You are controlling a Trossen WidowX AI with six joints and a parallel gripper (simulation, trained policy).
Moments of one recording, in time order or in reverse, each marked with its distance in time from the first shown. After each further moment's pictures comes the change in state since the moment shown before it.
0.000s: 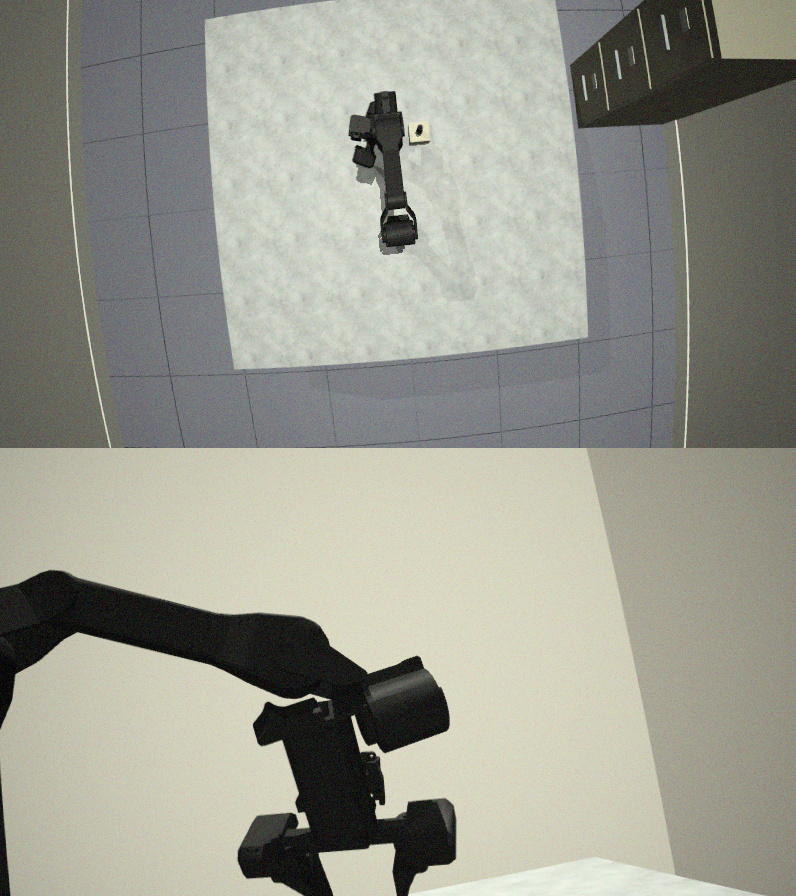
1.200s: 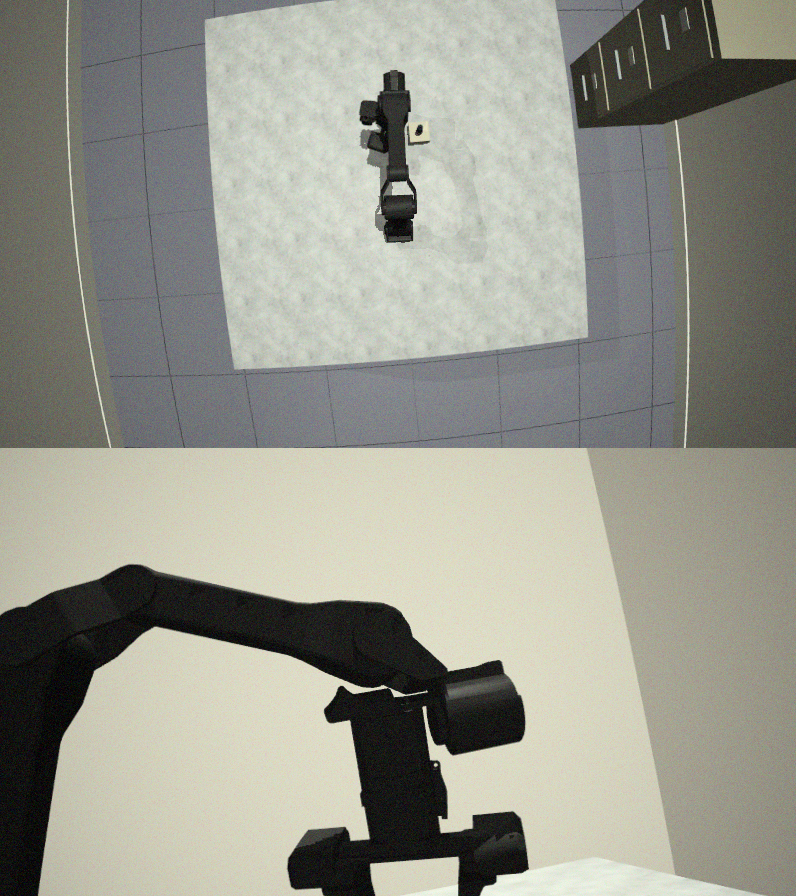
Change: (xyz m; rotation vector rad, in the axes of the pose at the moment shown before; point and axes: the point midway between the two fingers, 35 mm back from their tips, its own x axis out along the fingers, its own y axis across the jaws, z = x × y) arm -0.006 -0.056 -0.040 -0.015 0.266 0.005
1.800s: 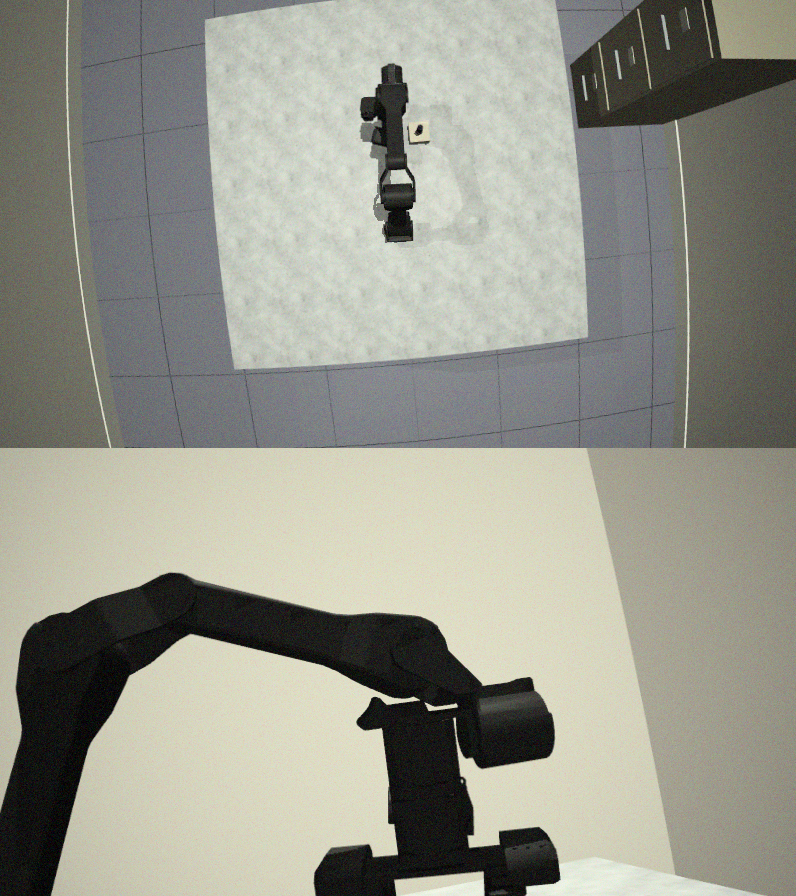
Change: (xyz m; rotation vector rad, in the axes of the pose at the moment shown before) arm 0.013 -0.021 -0.009 -0.062 0.116 0.009
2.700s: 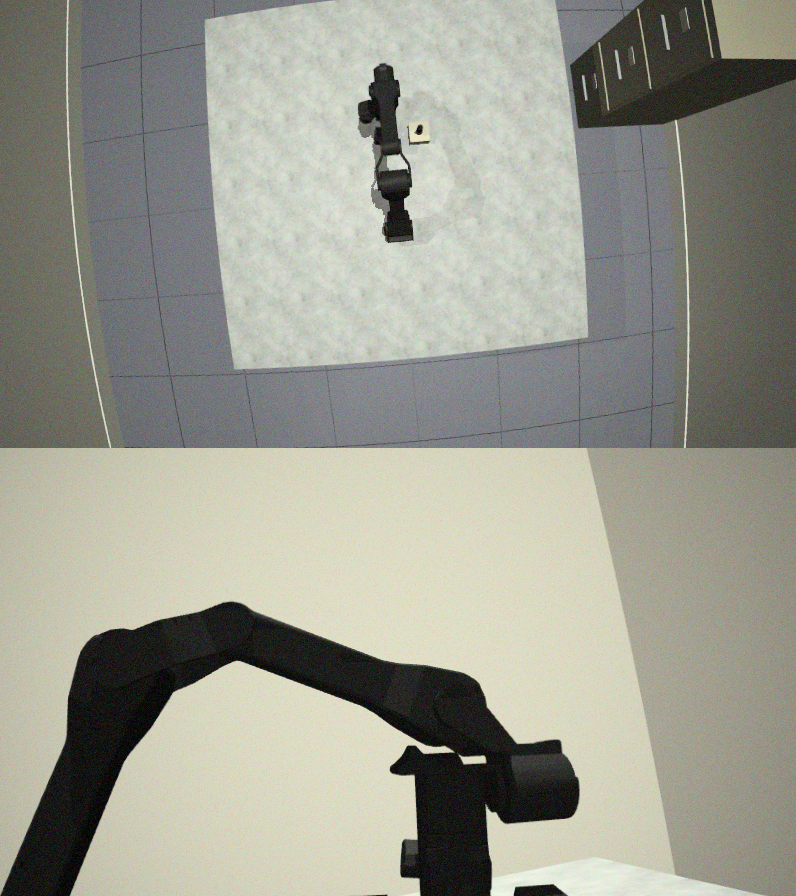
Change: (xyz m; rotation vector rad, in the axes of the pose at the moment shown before) arm 0.044 -0.008 -0.006 -0.131 0.139 0.076
